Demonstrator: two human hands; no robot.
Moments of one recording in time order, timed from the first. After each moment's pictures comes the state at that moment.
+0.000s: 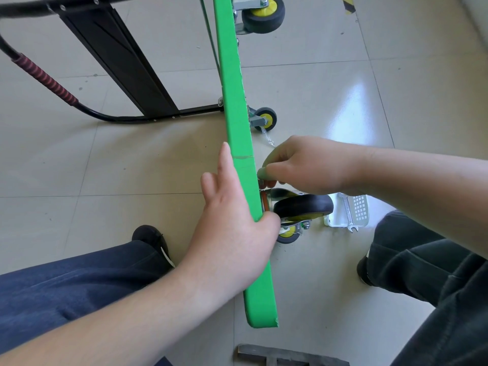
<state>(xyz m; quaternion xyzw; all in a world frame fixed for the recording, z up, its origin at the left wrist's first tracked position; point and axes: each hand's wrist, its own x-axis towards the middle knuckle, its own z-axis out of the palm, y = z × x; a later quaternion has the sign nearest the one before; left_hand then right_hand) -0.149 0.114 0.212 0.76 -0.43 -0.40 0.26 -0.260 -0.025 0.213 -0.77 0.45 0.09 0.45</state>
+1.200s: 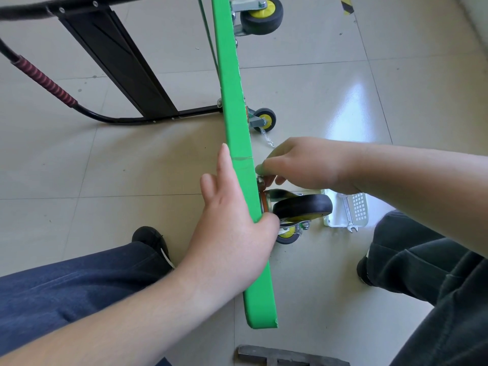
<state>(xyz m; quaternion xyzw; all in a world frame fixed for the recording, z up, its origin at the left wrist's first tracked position) -0.148 0.114 0.213 0.76 -0.43 -0.41 0.27 -0.256 -0.030 0.208 -0.73 0.48 0.09 0.49</state>
